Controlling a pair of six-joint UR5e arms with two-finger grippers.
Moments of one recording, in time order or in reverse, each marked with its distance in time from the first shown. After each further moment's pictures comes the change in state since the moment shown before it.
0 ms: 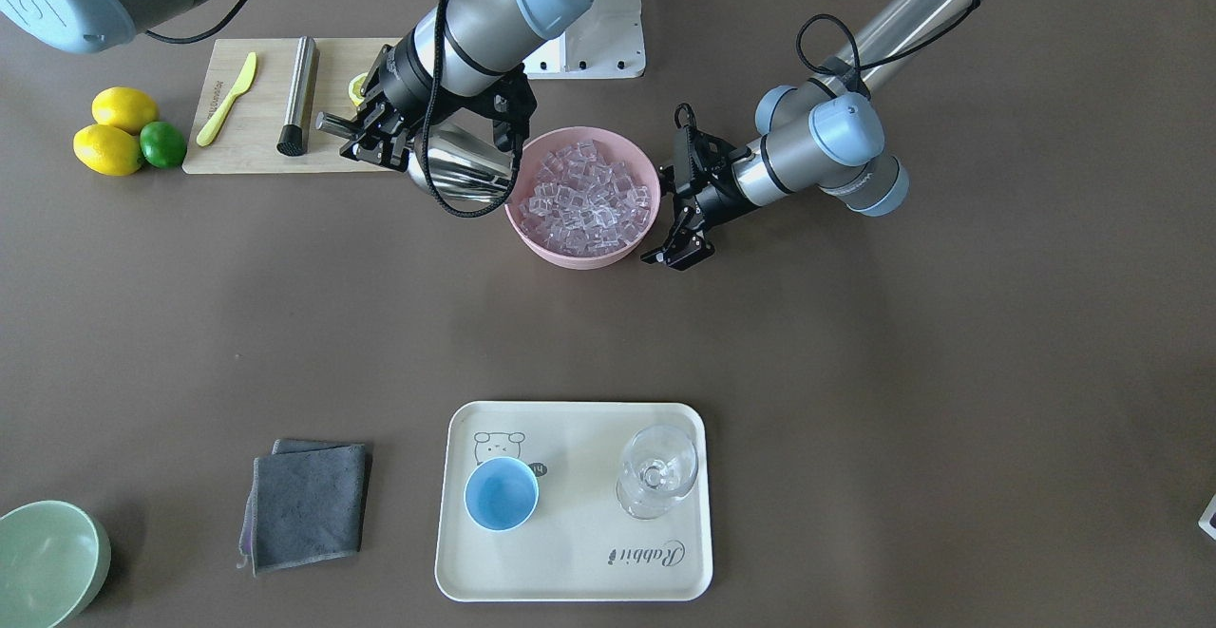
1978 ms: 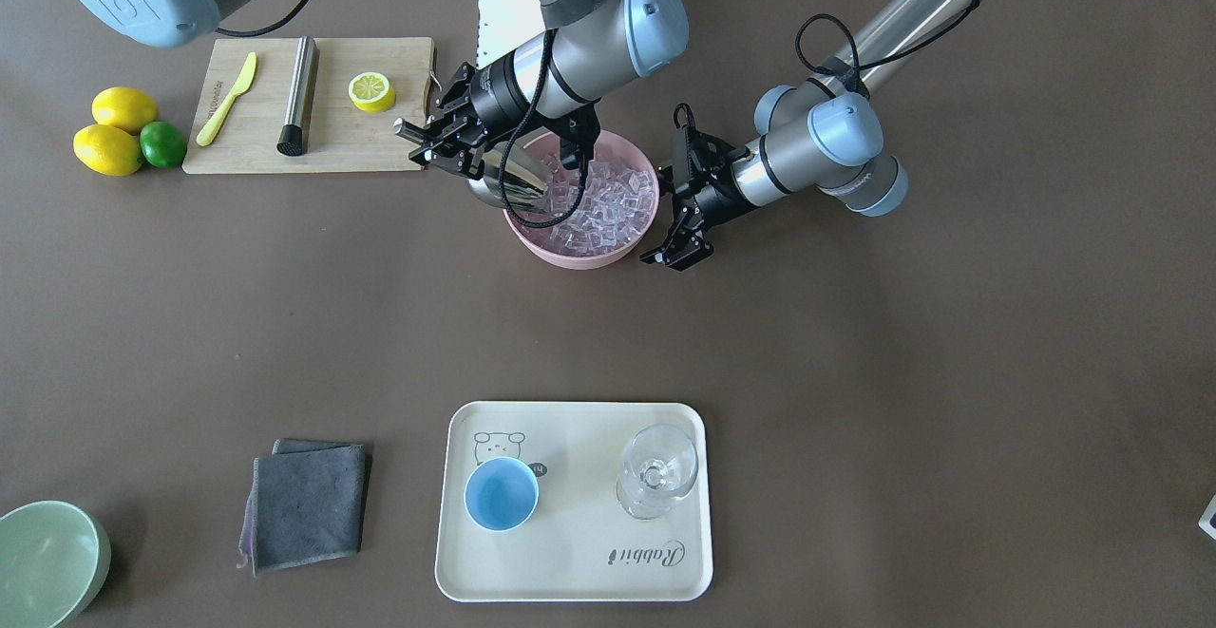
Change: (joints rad) left arm 0.000 -0.001 0.000 0.001 -0.001 0.000; right arm -0.116 0.131 -0.276 0.063 -0.046 0.156
